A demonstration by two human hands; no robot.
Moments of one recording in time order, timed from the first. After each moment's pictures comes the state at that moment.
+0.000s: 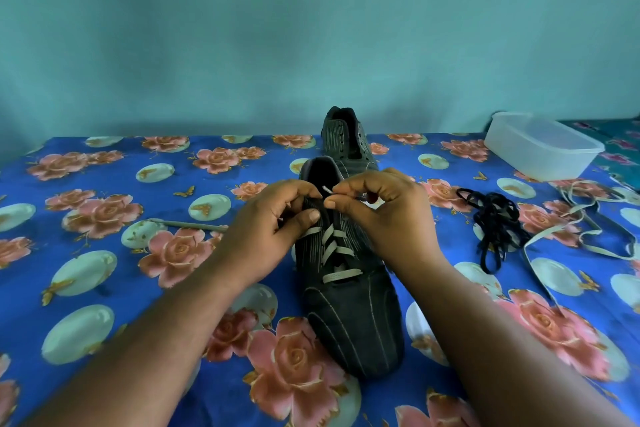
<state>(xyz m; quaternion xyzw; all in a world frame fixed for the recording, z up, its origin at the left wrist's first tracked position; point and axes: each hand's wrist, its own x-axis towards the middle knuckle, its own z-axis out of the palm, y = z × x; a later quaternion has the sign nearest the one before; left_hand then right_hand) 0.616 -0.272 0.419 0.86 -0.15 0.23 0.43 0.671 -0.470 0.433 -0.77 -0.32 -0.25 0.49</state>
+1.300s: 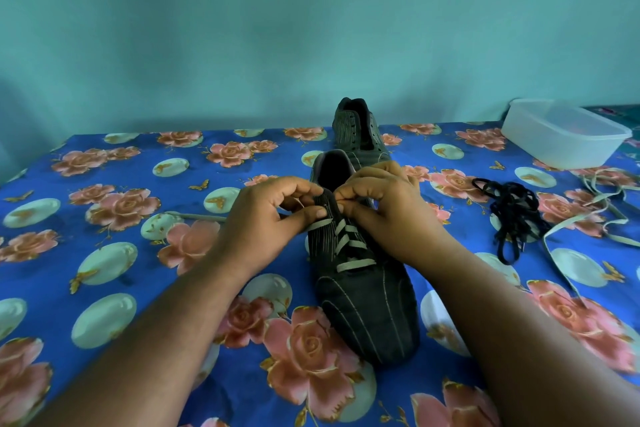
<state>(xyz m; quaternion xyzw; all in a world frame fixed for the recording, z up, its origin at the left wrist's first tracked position) 0.608 -0.262 0.424 0.85 -0.13 0.26 0.44 0.678 -0.469 0.424 -0.83 -0.38 -0.19 0.36</state>
